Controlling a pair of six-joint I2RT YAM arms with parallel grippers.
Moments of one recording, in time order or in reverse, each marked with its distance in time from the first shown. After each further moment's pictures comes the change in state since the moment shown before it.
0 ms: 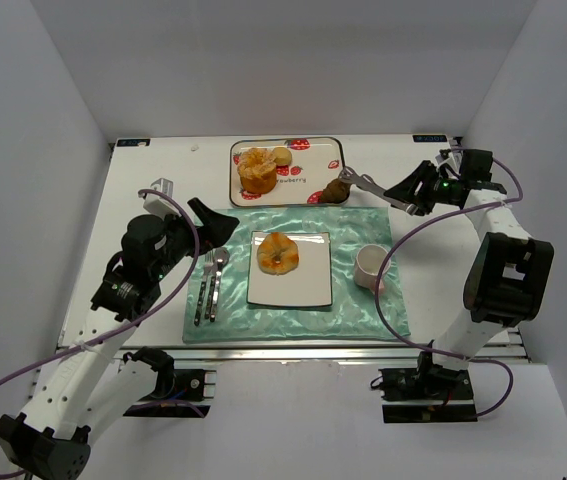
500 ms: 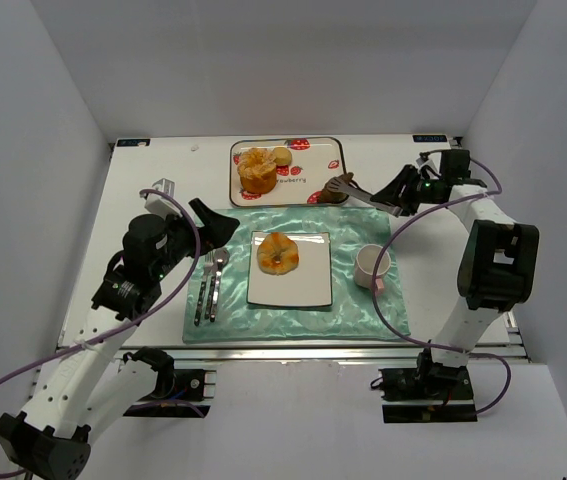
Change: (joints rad) left arm 0.000 0.007 0.000 -0.010 0.003 0.004; right arm 0.077 0.103 0.035 0.016 0.026 0.000
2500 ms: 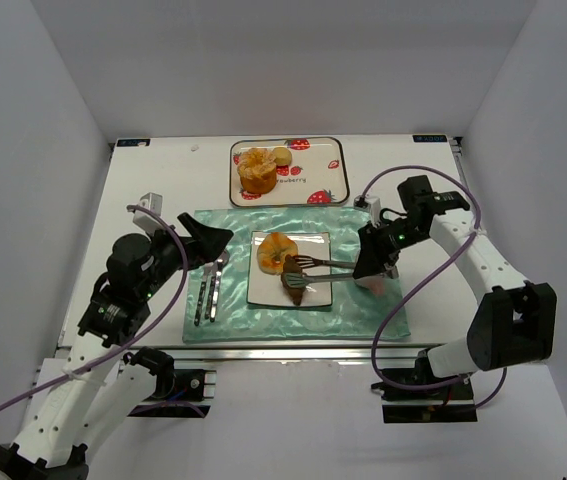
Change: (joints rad) left arm 0.000 -0.163 -0.044 -0.050 0.025 -0.016; right arm 0.325 -0.397 -0.143 -0.710 0.007 -1.044
